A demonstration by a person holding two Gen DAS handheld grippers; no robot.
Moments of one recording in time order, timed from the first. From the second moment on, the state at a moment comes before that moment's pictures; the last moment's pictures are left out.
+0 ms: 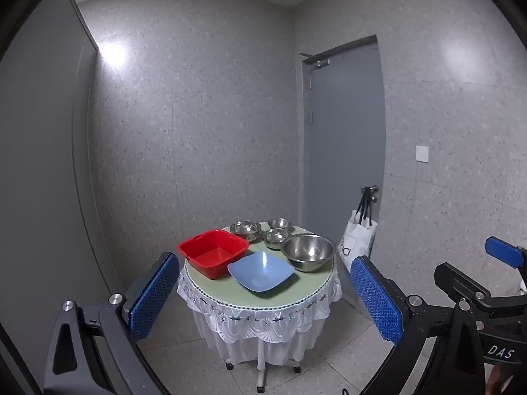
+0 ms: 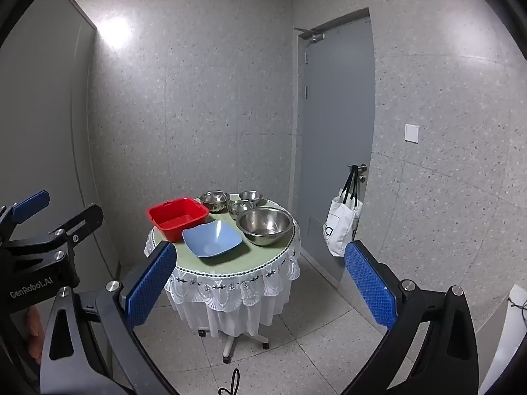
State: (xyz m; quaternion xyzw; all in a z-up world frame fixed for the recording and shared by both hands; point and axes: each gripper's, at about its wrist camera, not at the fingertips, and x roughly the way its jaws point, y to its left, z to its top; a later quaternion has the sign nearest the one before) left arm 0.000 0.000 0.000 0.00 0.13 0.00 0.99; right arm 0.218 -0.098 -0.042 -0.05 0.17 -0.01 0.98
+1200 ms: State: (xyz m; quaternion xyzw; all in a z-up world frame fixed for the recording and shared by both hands) left arm 0.006 -0.004 -0.001 0.00 0.14 0.00 0.99; right arm 0.222 -0.114 -0.039 -0.04 0.16 -0.01 0.99
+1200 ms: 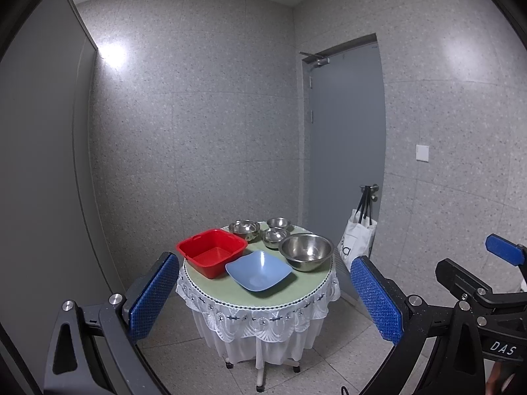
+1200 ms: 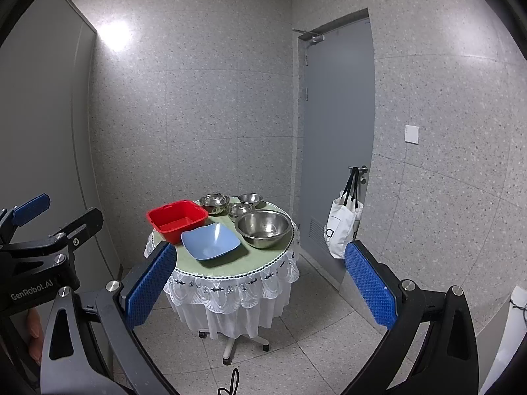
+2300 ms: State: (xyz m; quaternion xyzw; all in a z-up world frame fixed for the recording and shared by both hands) left arm 0.014 -0.006 -0.006 0.00 0.14 -0.02 0.99; right arm 0.215 -0.136 -0.024 -0.03 0.14 -0.03 0.99
